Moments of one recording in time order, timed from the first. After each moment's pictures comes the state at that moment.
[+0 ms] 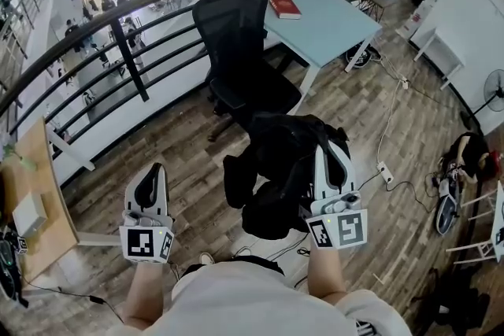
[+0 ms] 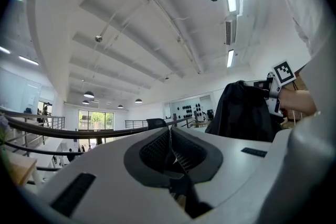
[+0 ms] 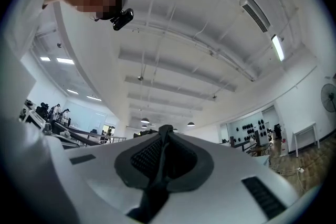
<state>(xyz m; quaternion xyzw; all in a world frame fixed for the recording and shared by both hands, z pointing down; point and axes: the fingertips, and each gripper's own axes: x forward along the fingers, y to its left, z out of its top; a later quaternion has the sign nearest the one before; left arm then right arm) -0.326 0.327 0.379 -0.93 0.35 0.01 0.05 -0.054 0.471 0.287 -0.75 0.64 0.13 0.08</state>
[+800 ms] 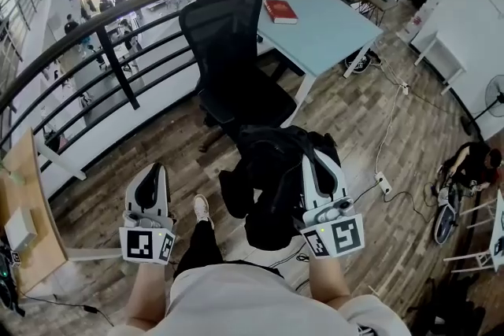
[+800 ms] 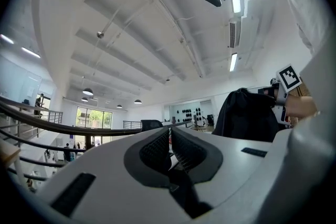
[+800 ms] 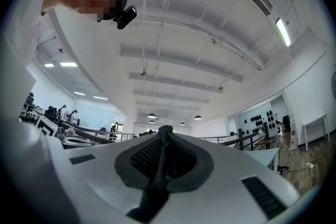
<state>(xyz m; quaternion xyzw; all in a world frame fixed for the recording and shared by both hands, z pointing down) -0.231 0.273 0.393 -0.94 0.35 0.03 0.03 0.008 0.409 0.315 -0.72 0.68 0.10 0.06</state>
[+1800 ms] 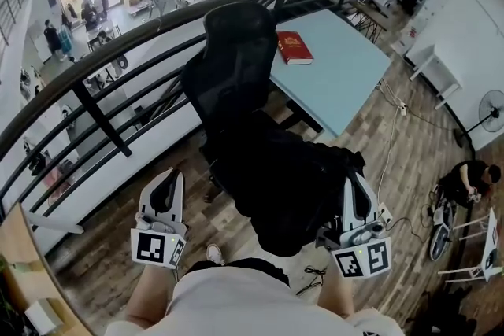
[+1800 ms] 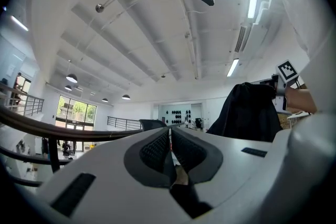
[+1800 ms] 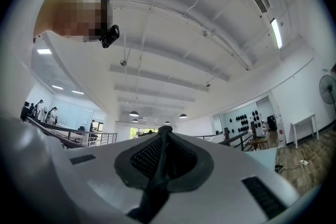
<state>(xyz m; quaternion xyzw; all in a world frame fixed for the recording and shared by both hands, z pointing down) -0.106 -0.097 0.388 -0.96 0.27 0.05 0.00 0.127 0.102 0.271 -0.78 0.61 0.08 0.08</state>
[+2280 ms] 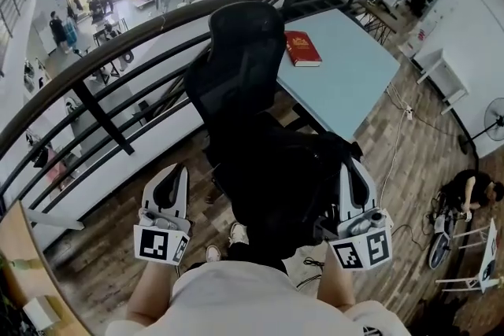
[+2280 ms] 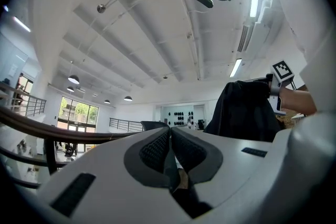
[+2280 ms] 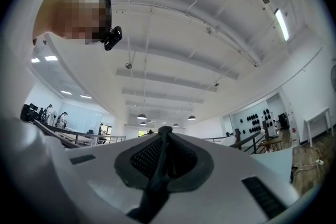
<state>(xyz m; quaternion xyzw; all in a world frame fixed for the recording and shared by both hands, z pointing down) -0.075 -0.130 0.389 -0.96 0.28 0.05 0.00 0.148 0.033 0.261 -0.75 0.65 0.09 0.09</state>
